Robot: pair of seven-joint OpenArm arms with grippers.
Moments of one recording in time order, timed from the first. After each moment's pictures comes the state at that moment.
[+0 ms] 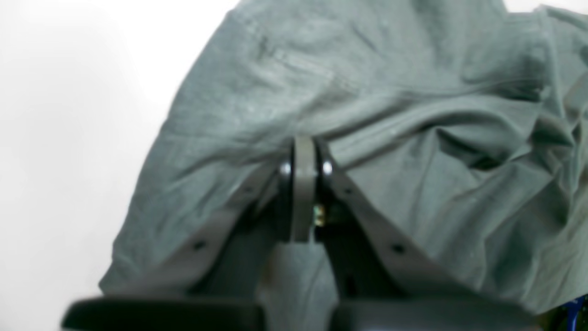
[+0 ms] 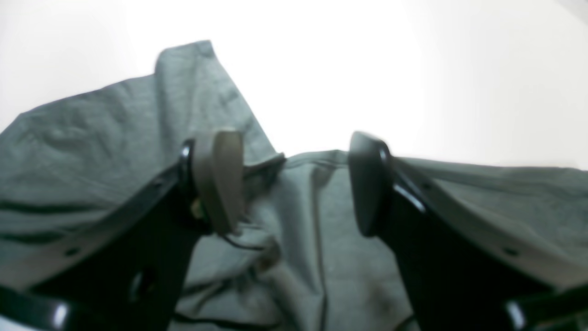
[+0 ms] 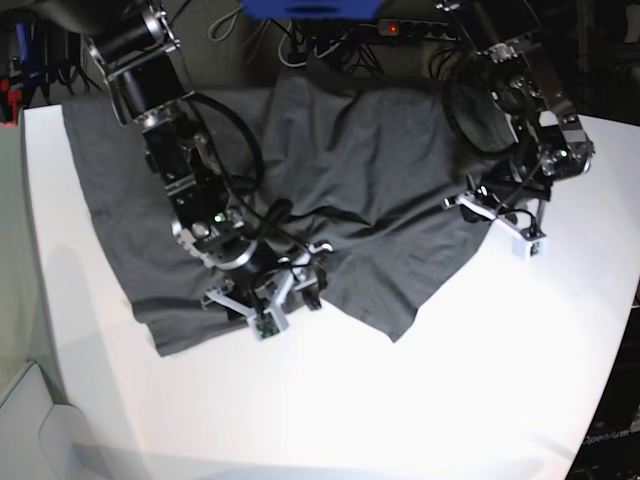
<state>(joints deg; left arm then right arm) 2.2 2.5 -27.8 100.3 -20.8 -16.7 68.1 11.8 6.9 -22.1 83.8 10.1 6.4 -28.9</state>
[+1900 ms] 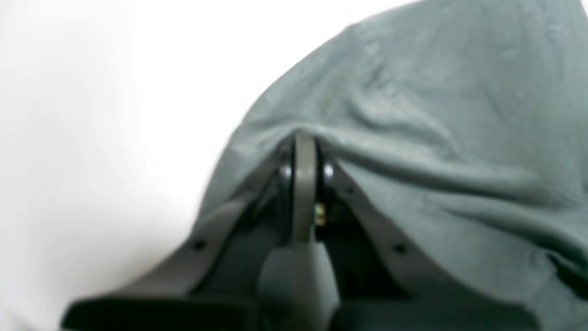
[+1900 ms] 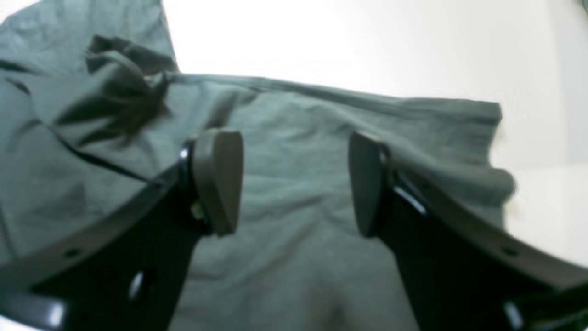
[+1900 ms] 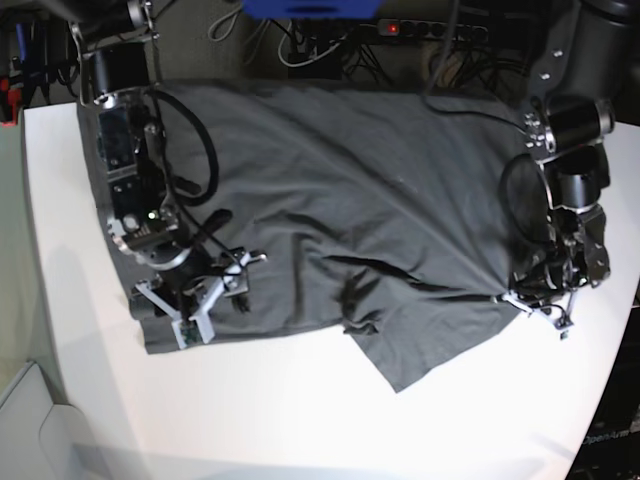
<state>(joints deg) -33.0 -18.5 -17.4 32.9 -11.1 -18.0 32.9 7.2 11.0 -9.7 95.7 10.5 6.5 -42.6</state>
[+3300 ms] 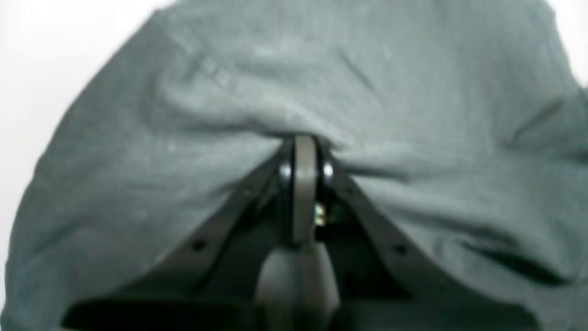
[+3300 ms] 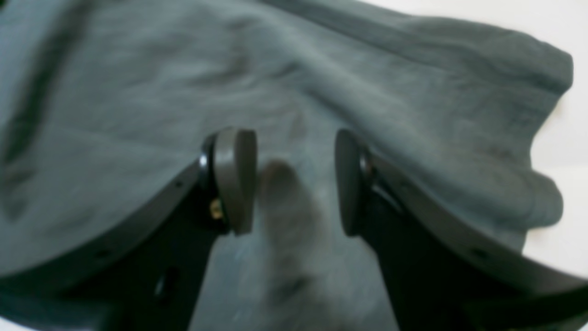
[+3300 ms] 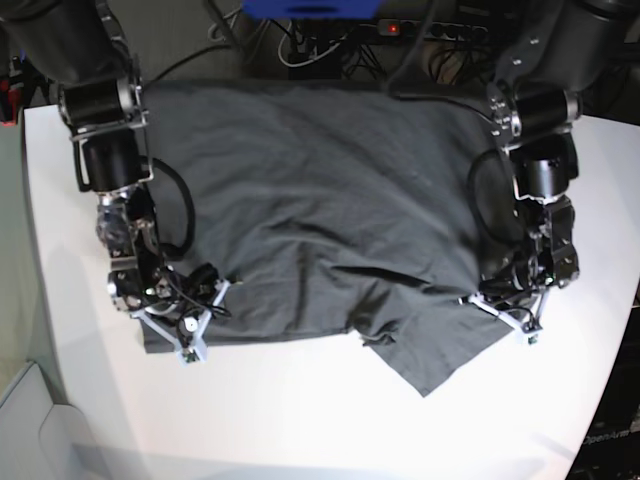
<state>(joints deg) -29.5 -11.2 -17.7 41.5 -9.0 -16.7 32.4 26.7 11.2 -10.0 57.2 9.9 16.6 -42.4</state>
